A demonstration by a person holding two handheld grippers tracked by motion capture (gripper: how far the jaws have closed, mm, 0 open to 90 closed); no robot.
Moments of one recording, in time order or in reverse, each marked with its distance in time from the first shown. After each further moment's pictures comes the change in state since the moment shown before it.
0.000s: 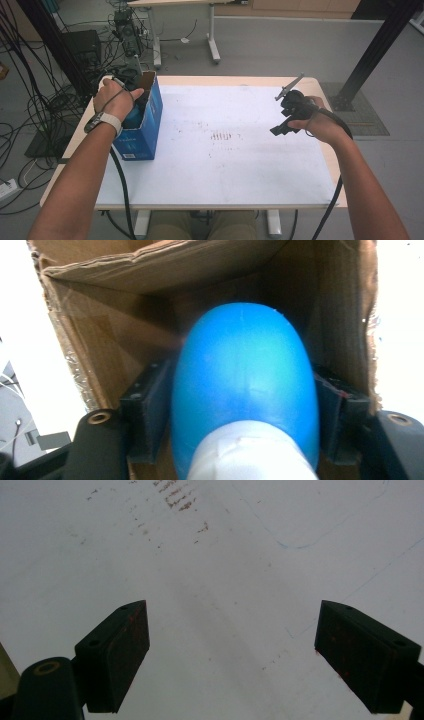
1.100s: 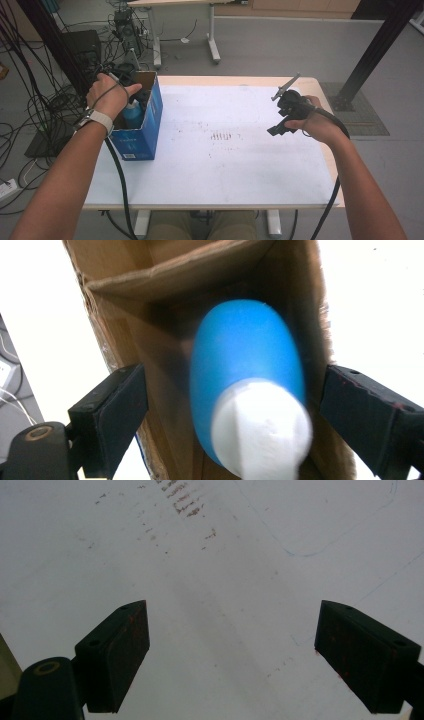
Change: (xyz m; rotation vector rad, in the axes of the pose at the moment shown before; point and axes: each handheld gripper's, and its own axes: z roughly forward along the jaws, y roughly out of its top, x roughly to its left) left arm 0.004 -0.010 -0.028 -0.044 -0.037 0.051; right arm 0.006 0.009 0.001 0.002 0.005 -0.020
